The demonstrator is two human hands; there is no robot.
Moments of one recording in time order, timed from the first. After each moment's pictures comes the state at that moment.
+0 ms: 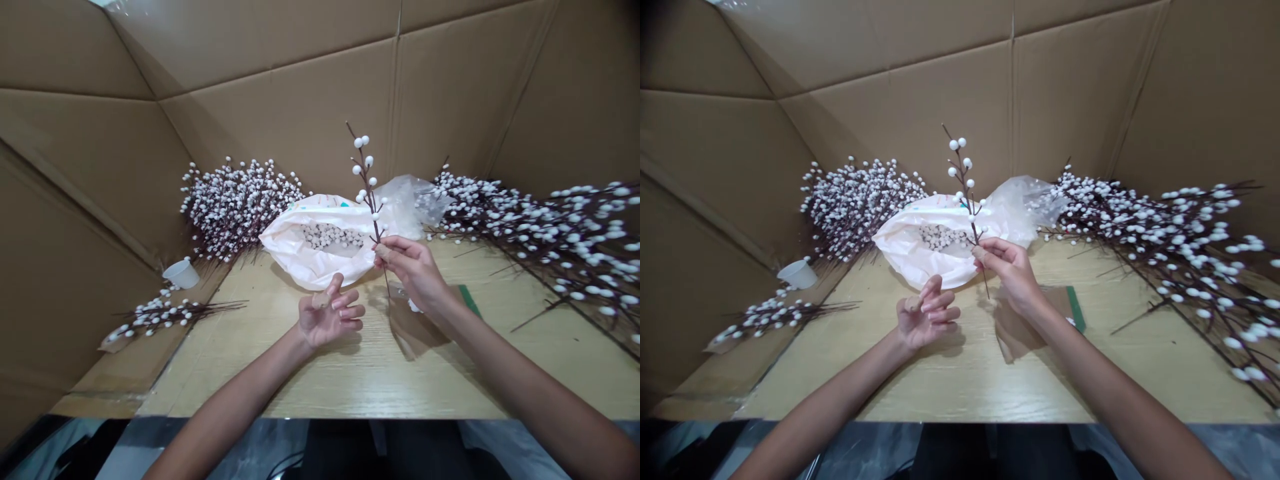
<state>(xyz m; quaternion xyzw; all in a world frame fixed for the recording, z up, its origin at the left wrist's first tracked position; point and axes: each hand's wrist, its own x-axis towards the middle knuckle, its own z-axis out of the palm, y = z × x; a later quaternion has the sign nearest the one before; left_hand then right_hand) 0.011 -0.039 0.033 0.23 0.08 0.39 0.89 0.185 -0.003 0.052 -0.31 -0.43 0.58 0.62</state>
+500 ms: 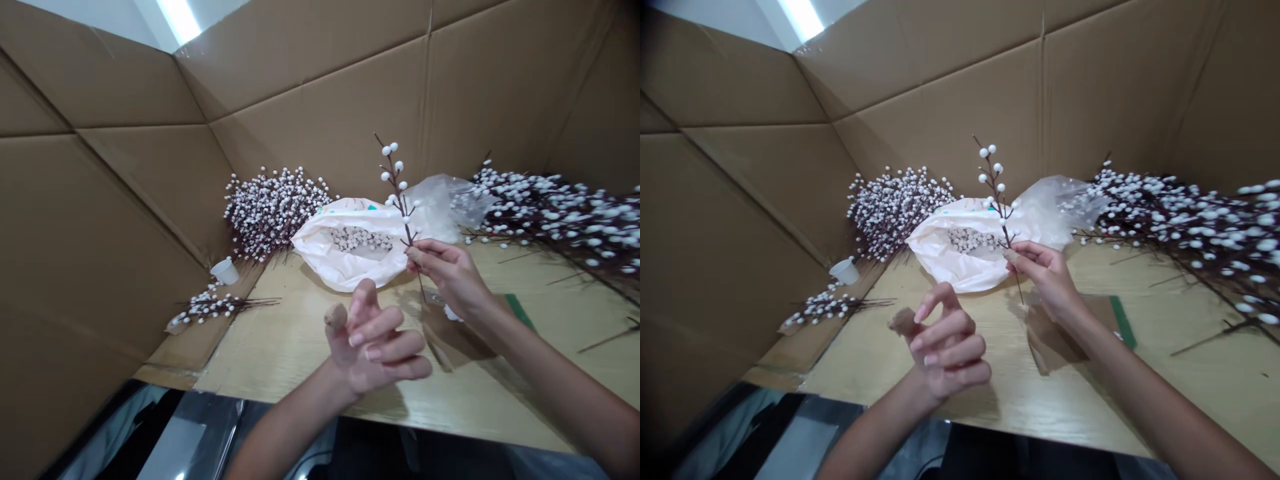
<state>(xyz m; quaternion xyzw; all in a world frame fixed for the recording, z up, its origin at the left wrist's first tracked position) 0.045 -0.091 0.074 0.22 -0.02 0.47 0.86 0.187 -0.004 0.046 -0.32 -0.44 0.56 0.62</state>
